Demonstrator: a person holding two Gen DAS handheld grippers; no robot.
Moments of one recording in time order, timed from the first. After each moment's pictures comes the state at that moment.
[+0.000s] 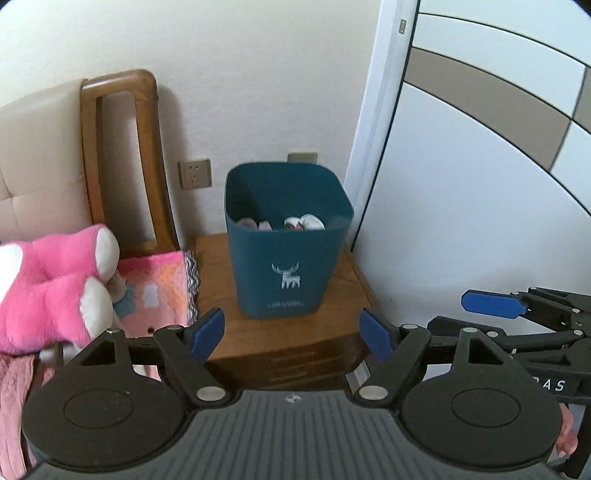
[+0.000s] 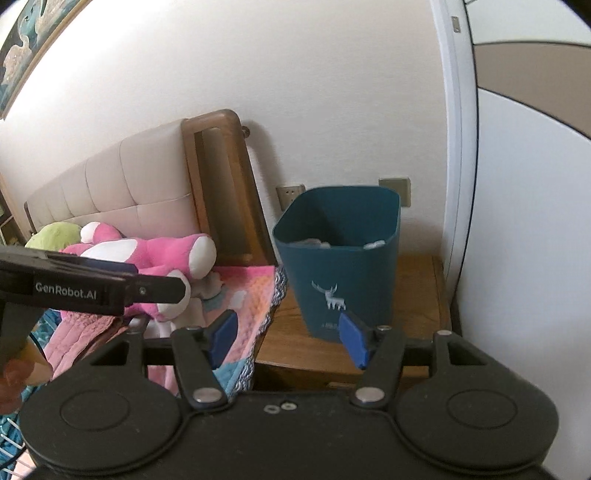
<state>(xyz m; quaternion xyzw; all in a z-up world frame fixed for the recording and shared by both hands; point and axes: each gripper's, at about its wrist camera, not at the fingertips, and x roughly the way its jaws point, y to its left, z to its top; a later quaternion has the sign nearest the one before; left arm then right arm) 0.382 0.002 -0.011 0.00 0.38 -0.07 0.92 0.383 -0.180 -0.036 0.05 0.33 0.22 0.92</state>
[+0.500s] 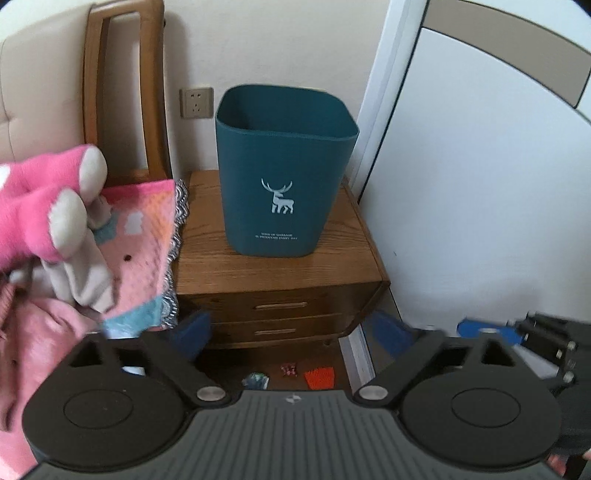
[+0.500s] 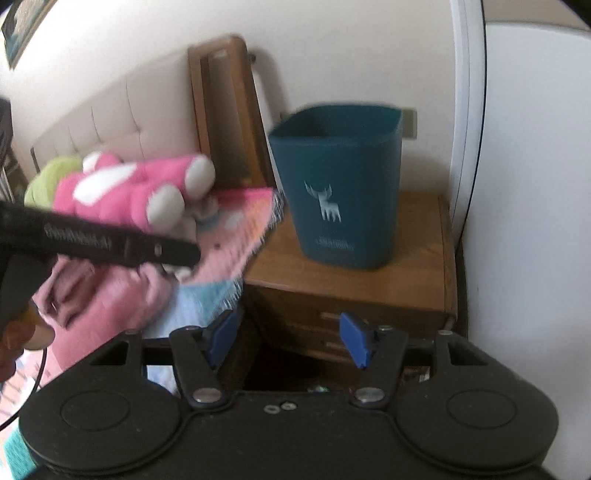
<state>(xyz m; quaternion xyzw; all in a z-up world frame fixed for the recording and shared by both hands) 0.366 -0.031 -0.119 -0.05 0.42 -0.03 0.91 0.354 -0.202 -0.141 0.00 0.39 0.25 0.89</state>
